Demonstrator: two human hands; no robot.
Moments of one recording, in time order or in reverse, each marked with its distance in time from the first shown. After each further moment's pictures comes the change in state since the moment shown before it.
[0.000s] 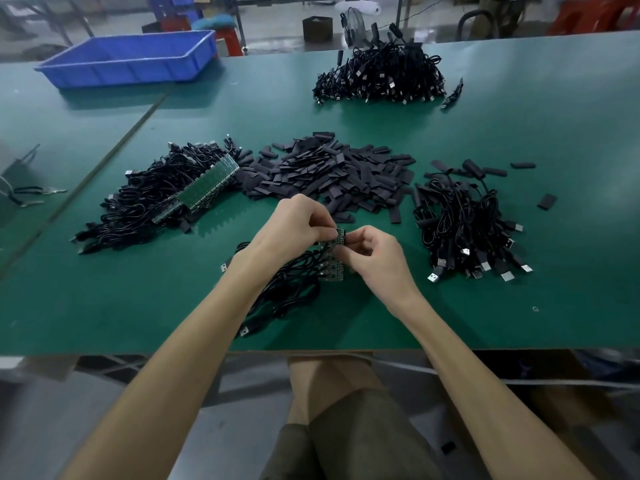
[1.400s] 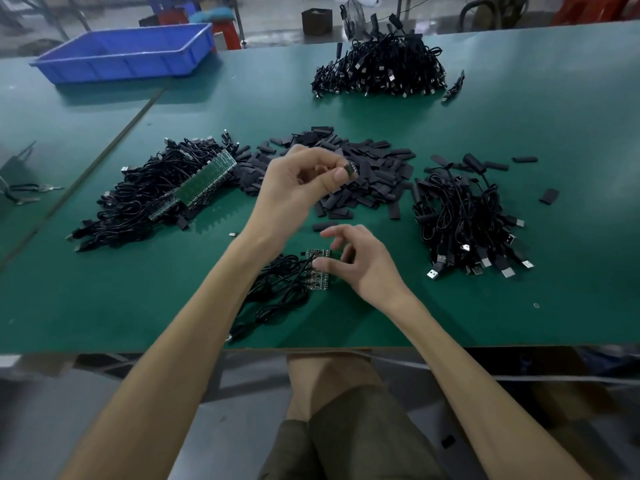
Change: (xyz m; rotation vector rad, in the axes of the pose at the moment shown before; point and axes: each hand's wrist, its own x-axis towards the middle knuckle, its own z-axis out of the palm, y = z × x) left_hand -0.011 0.034 -0.022 -0.609 0.265 0.276; right_hand 0.003 -0.004 0.008 -0.206 -0.142 -0.085
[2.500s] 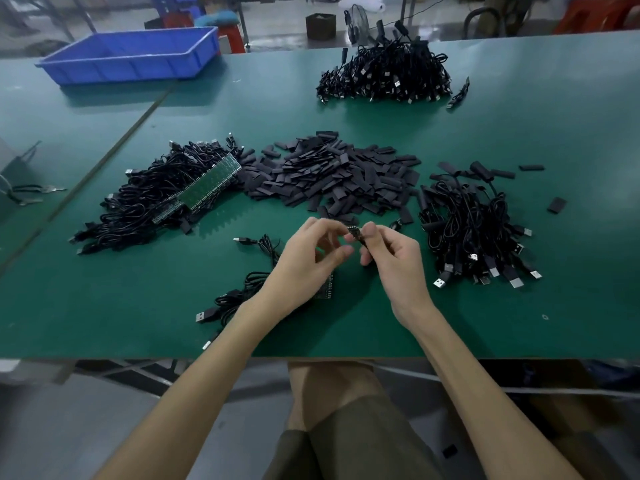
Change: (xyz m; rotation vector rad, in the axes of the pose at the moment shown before) left_hand -0.050 -0.073 0.020 0.297 -0.114 -0.065; right_hand -0.009 0.000 -0.012 0.380 0.277 -0.043
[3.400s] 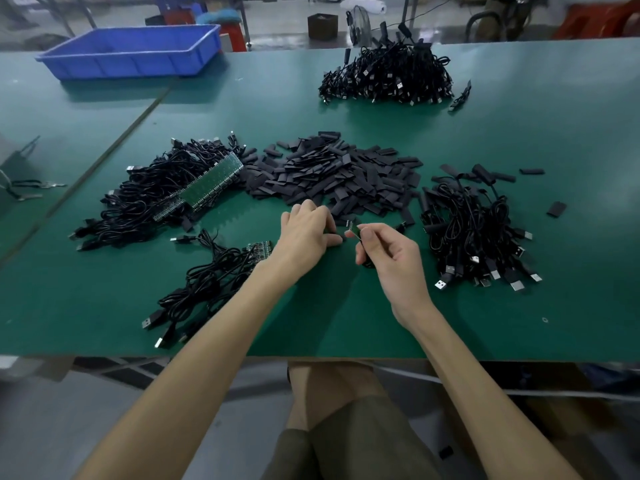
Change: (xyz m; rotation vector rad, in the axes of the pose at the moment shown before) left_hand 0.052 -0.014 -0.003 0.527 -0.102 -0.197; right_hand -0.002 0.000 0.001 0.042 -0.054 -0.020
